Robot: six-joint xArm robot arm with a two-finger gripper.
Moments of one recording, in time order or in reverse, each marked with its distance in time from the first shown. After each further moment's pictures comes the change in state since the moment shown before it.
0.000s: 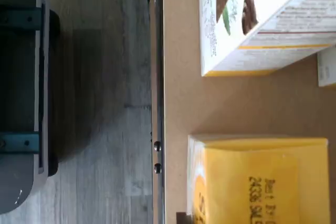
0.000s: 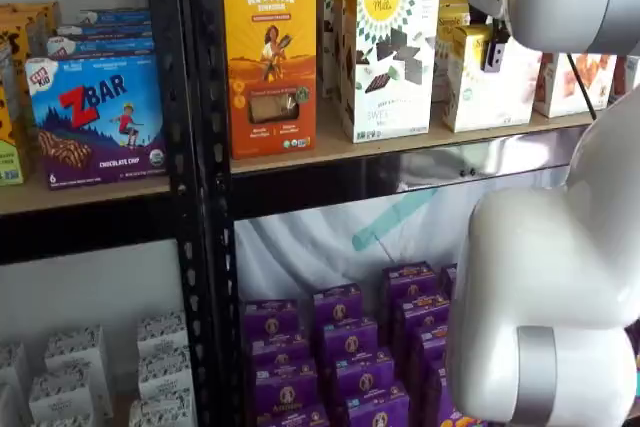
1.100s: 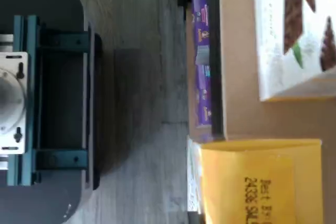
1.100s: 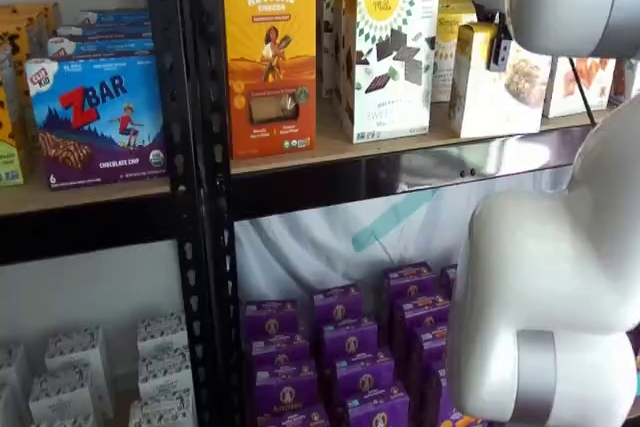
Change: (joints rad) arm -0.013 -0.042 -0.012 0.011 0.154 -0.004
